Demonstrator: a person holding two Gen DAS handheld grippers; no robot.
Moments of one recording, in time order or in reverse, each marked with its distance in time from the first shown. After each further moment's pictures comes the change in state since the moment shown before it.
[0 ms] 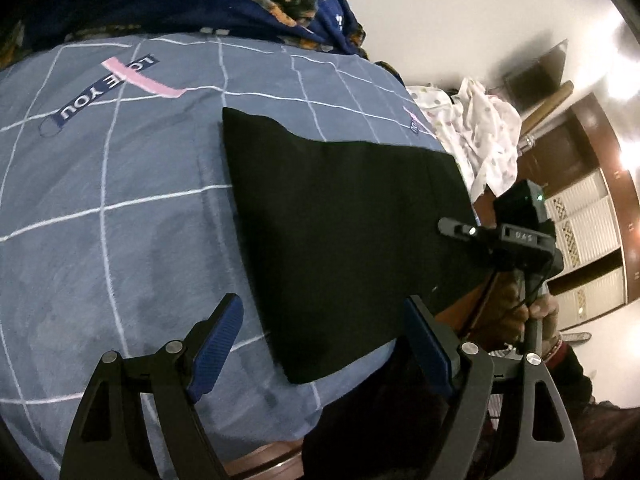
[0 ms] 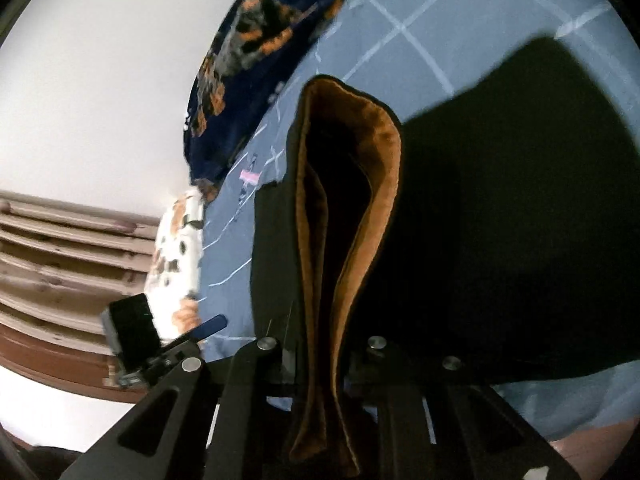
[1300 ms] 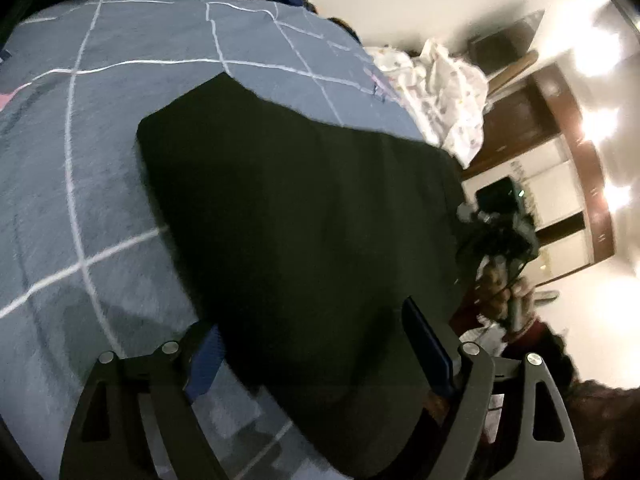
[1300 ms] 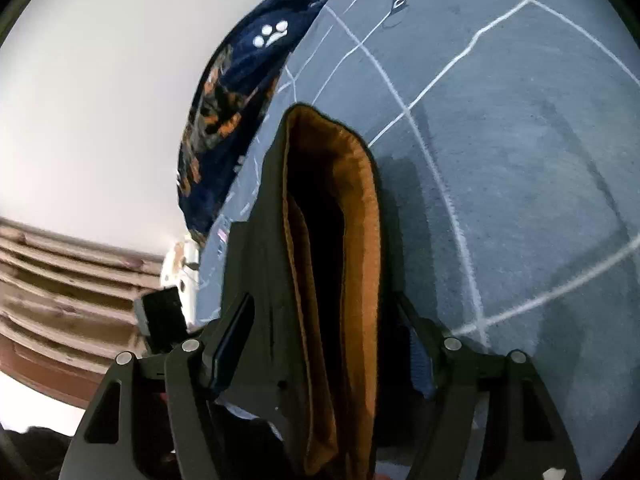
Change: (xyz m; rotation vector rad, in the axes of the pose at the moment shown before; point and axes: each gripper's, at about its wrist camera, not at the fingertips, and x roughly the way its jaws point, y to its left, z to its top) left arm 0.114 -0.011 0.051 0.073 0.131 -0.215; right arm -0.064 -0.106 0.046 0.014 -0.062 0.015
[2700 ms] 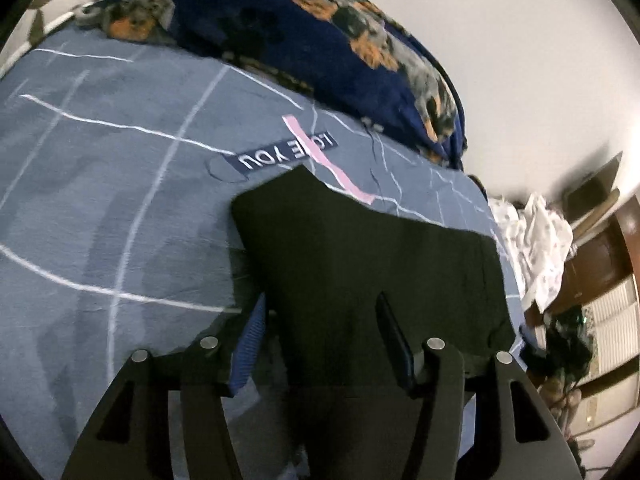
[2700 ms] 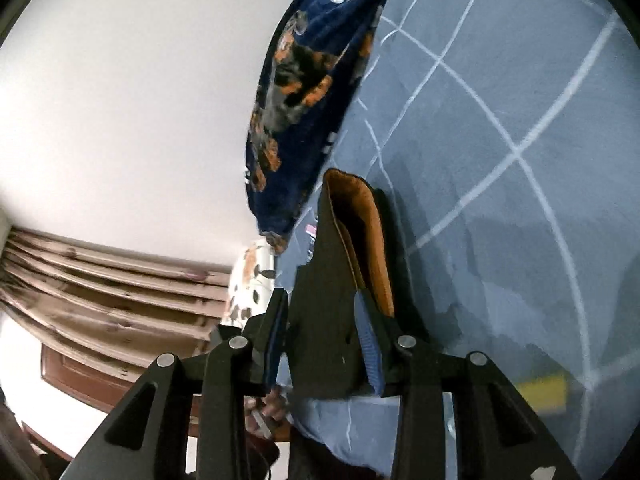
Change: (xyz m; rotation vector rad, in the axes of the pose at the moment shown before) left arm -0.186 0.116 -0.074 -0.310 -0.469 0.340; right arm 0.087 0.092 -0.039 0.073 -0.037 0.243
